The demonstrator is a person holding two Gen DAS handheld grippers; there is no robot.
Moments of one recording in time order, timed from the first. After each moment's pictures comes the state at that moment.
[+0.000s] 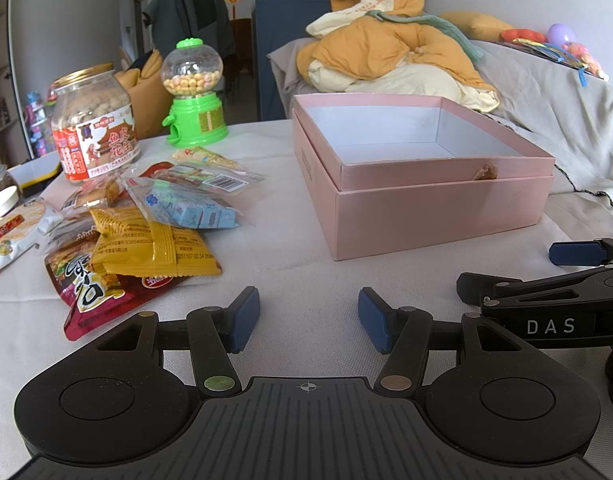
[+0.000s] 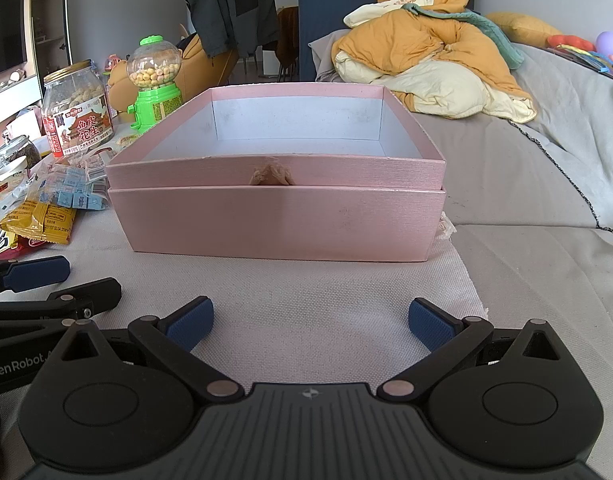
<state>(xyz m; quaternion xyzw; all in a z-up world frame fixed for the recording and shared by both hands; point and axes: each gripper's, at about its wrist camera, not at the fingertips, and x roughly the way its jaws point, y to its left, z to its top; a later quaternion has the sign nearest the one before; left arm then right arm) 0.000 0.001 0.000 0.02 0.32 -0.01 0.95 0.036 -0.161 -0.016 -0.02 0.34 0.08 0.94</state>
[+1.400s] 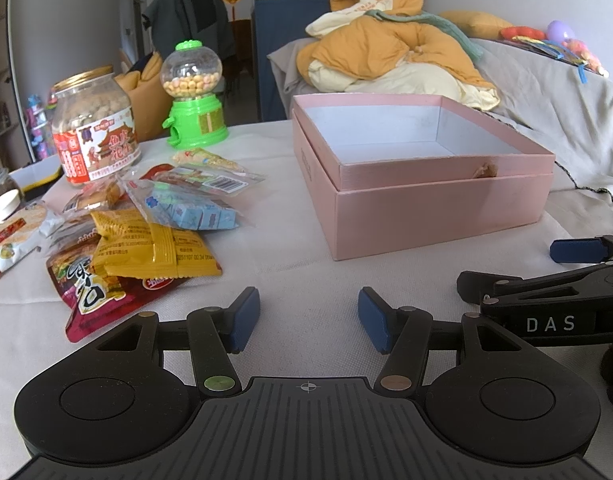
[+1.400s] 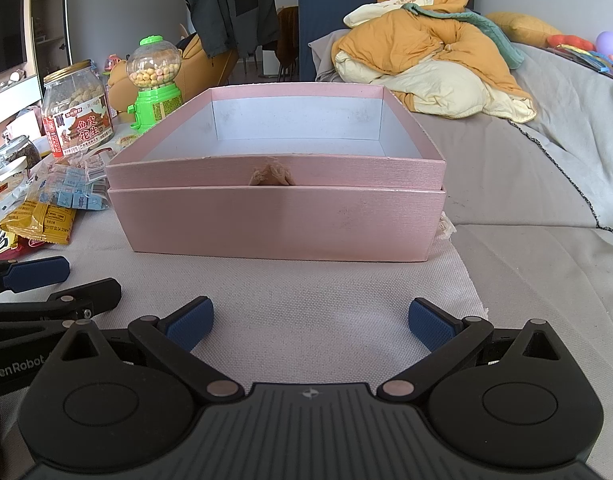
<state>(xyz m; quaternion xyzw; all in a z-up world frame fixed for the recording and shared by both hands) 0.000 -0.001 -0.001 0.02 0.31 -0.01 0.95 0.035 -0.162 -0.018 -0.02 0.34 0.08 0.94</state>
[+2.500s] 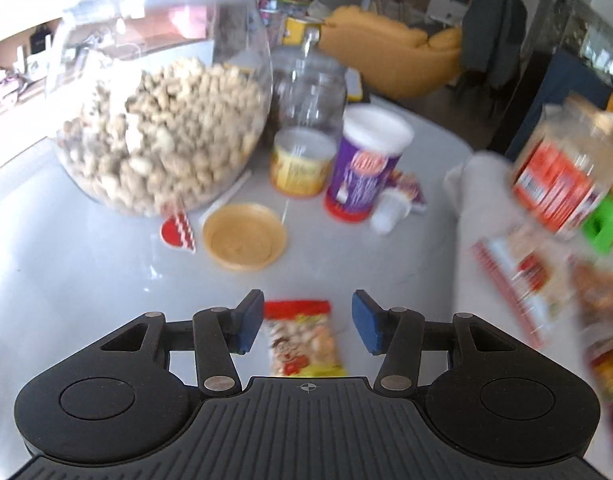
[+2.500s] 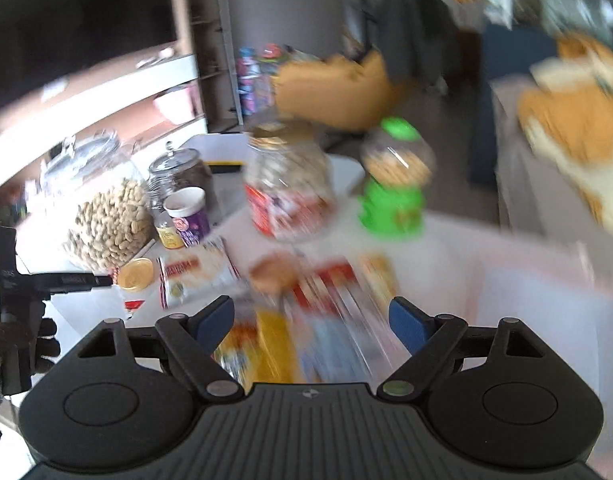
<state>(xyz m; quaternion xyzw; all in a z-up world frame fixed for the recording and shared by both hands) -0.023 0.397 -0.013 -0.20 0.35 0.26 0.88 0.085 0.029 0.111 -0.09 0.31 0.32 0.89</state>
